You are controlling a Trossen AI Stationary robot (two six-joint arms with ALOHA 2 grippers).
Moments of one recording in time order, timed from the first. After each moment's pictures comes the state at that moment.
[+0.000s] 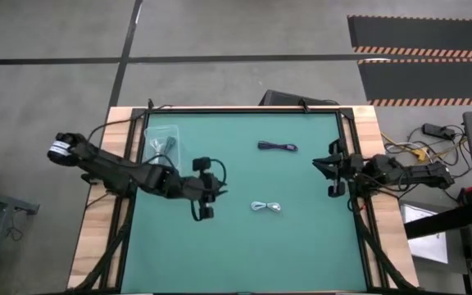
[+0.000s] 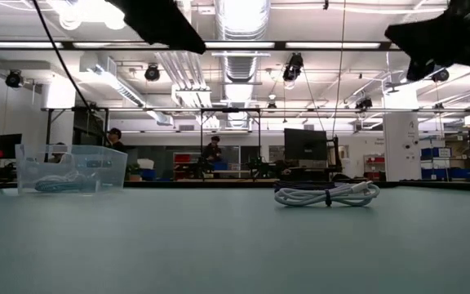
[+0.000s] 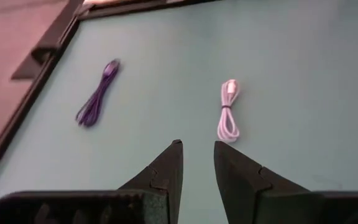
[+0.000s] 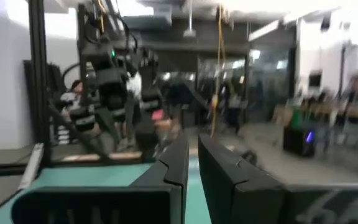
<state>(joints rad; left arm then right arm) -0.29 1.35 1.01 -0.28 -0.43 -0.07 0.05 0.08 0.01 0.34 0.16 -0.05</state>
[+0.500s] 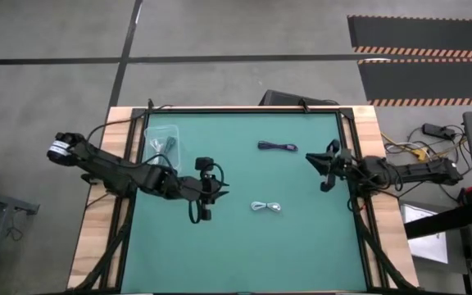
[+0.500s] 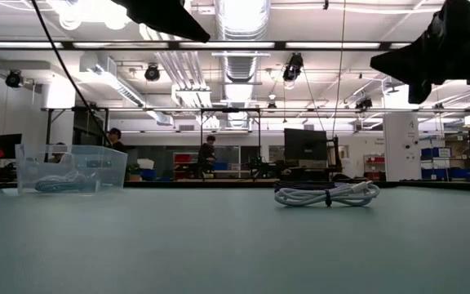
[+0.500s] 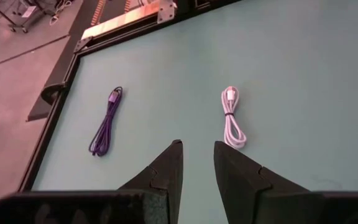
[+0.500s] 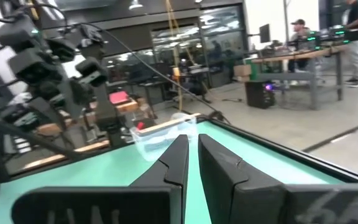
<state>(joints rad) -0.30 1.34 1.01 -0.24 -0.43 0.11 0.05 0.24 0.01 0.36 0.37 0.14</state>
